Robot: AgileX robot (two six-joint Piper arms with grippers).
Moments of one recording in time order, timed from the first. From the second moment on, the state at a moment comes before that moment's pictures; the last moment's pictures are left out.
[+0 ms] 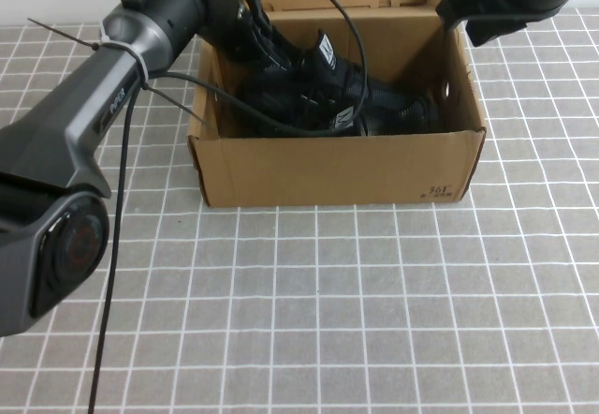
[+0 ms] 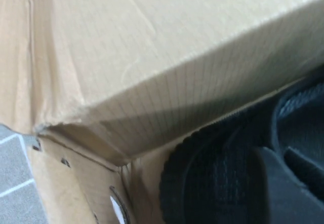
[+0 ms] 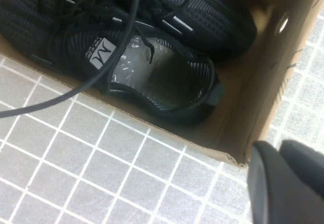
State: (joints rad) right arm 0.39 1.80 -1.99 0.02 1.26 -0.03; left arm -0.39 2.36 -2.32 0.02 0.85 0.19
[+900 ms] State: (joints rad) right arm 0.39 1.71 -1.99 0.05 1.26 -0.03; left arm -0.39 2.19 -2.50 0.03 1.22 0.13
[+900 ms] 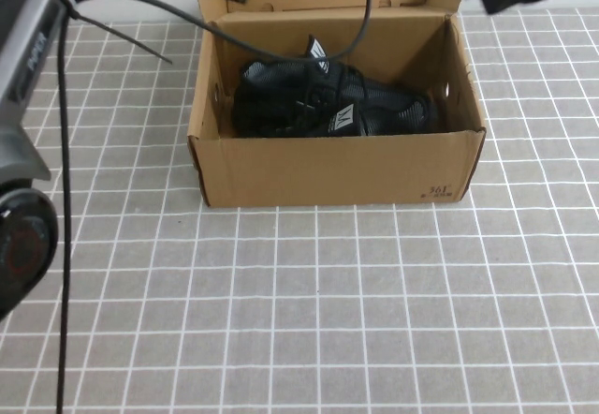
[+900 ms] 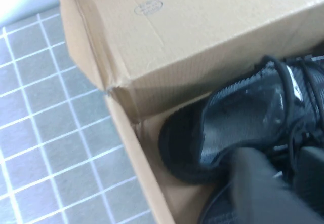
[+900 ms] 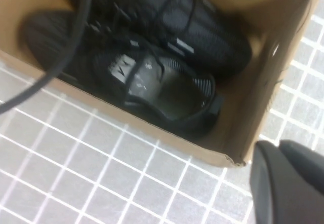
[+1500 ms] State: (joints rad) right arm 0.39 1.15 -1.54 0.12 1.26 0.02; left arm -0.39 1.79 -2.50 0.03 1.27 0.16
